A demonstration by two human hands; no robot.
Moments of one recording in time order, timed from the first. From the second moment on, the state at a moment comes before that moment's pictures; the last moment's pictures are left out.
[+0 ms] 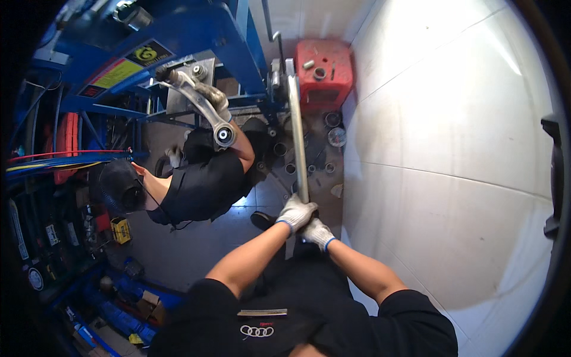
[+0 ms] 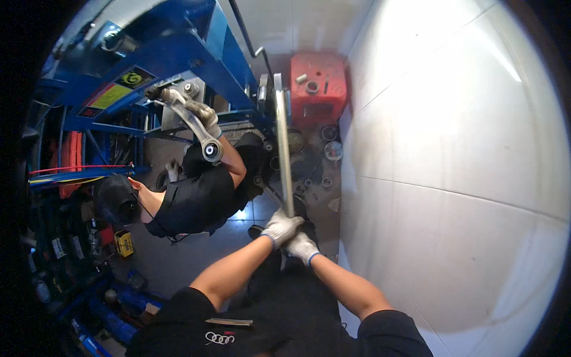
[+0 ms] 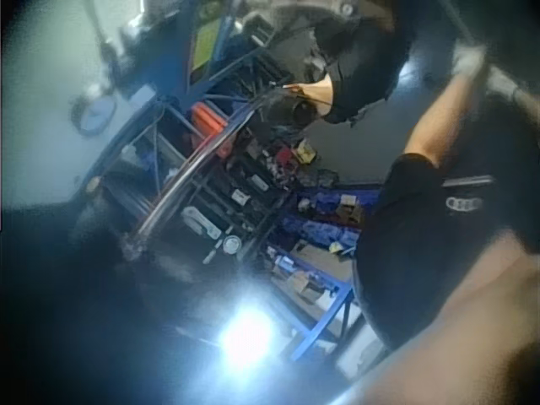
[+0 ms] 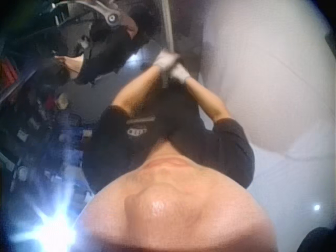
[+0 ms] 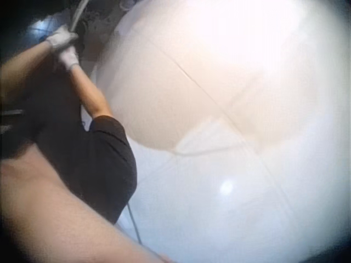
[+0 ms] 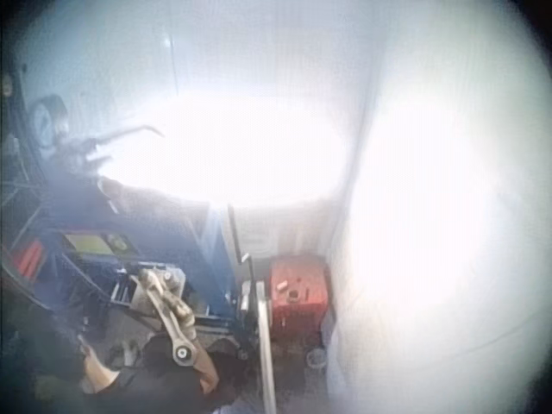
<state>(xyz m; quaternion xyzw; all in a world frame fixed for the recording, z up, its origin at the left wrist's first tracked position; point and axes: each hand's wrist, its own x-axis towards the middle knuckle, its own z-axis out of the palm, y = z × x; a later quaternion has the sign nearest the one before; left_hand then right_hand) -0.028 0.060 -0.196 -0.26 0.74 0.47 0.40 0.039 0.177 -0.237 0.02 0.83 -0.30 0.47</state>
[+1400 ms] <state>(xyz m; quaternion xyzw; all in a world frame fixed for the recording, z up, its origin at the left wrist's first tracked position) -0.051 0.041 -0.052 -0.22 0.77 0.46 0.38 0.012 0.188 -0.102 0.07 0.71 -0.52 0.48</state>
